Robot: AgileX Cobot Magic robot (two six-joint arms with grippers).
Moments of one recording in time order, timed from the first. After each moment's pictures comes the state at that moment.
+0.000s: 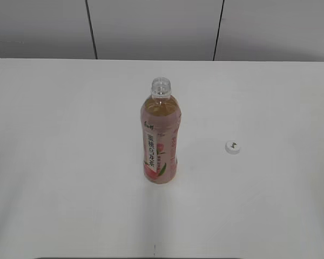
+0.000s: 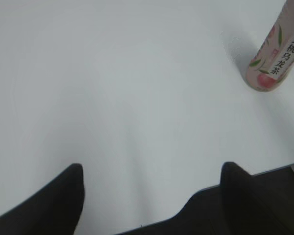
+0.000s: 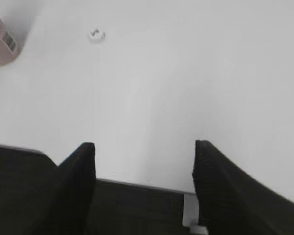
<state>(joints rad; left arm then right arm) -0.17 0.26 -0.57 -0.05 1.03 -0.02 0.23 0.21 -0.52 -0.02 1.12 -0.05</state>
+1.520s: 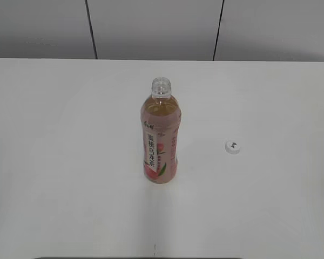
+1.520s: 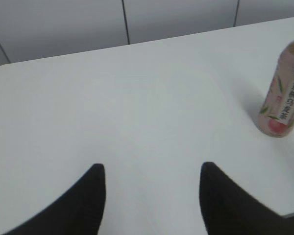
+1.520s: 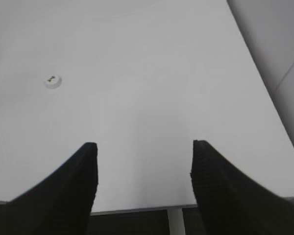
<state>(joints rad) -0.13 -0.01 -0.56 -0.03 1.02 0.02 0.07 -0.01 -0.51 -0.04 1.10 -0.05</state>
